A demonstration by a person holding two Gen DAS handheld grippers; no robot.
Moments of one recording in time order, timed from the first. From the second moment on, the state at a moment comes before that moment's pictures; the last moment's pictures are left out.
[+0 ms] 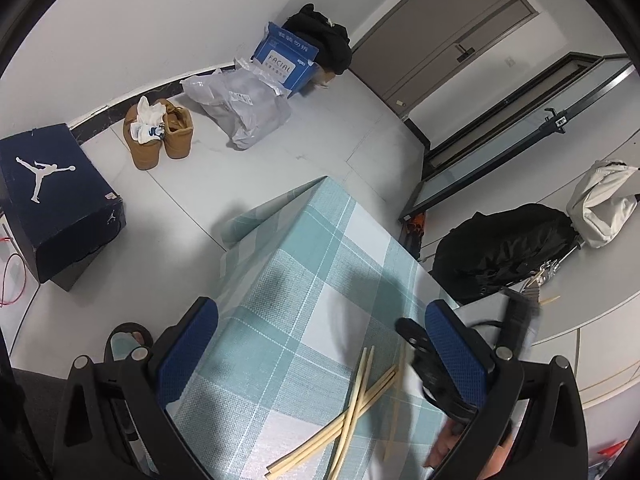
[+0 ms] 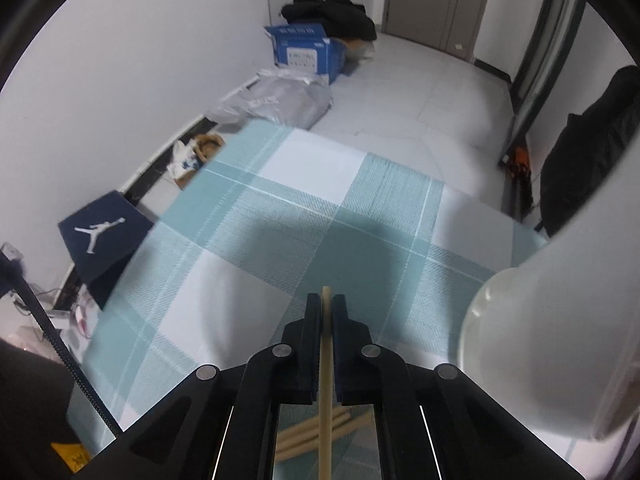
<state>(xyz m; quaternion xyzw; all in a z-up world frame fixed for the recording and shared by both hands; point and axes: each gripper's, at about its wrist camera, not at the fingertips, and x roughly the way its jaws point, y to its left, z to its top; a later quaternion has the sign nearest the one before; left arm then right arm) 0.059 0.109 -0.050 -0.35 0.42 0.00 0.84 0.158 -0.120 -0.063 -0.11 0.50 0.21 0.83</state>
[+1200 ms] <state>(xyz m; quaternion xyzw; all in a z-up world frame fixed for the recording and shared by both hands) 0.087 -0.003 -0.110 -0.09 0.57 0.01 0.82 0.063 -0.278 0.036 0.07 0.30 0.26 0.92</state>
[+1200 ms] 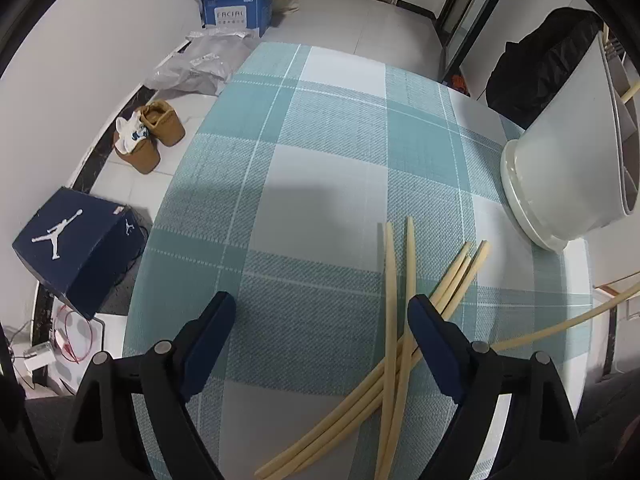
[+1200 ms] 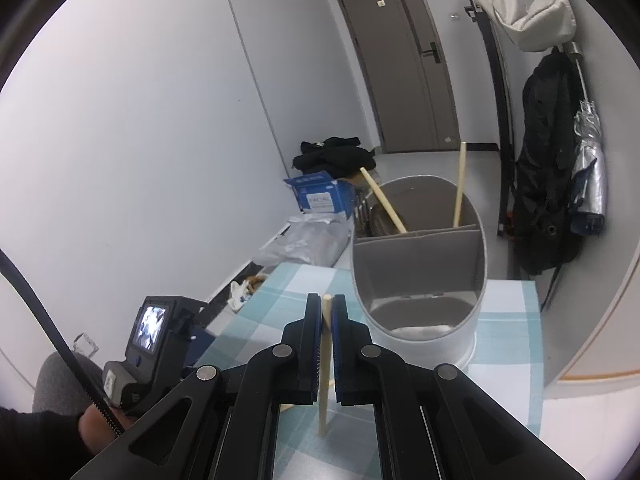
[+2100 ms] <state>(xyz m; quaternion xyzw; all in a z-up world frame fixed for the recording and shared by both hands) 0.092 -0.005 -0.103 -0.10 0.57 0.02 0.82 0.060 -0.291 0.037 0.08 0.30 0.26 0.92</state>
